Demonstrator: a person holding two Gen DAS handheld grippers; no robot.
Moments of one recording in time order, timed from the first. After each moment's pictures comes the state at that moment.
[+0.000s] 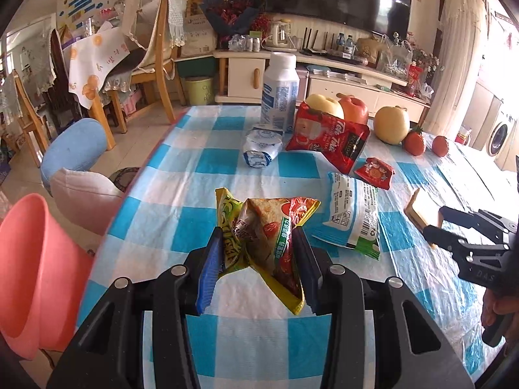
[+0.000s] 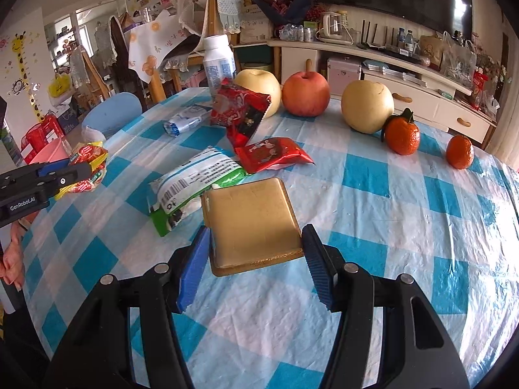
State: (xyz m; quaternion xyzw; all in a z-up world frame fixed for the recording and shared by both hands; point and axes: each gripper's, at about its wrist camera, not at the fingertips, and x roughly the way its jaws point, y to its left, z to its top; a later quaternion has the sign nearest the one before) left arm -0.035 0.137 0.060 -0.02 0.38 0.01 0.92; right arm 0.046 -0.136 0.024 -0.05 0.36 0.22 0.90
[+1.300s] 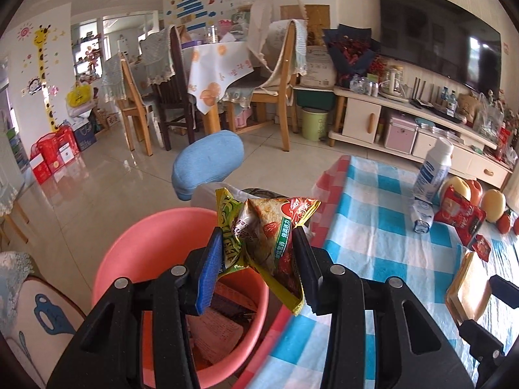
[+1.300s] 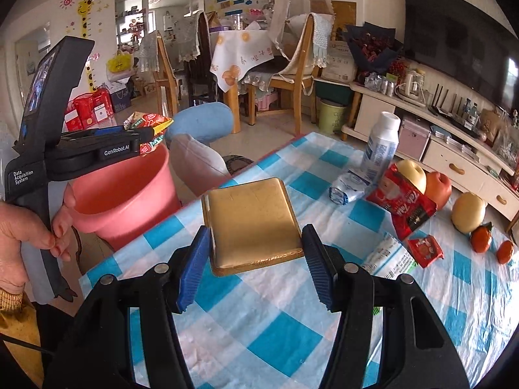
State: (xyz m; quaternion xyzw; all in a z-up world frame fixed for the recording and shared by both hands) left arm -0.085 0.313 0.123 -0.06 0.32 0.24 0.92; right arm -0.029 0.066 0.090 -0.13 0.29 0.34 0.89
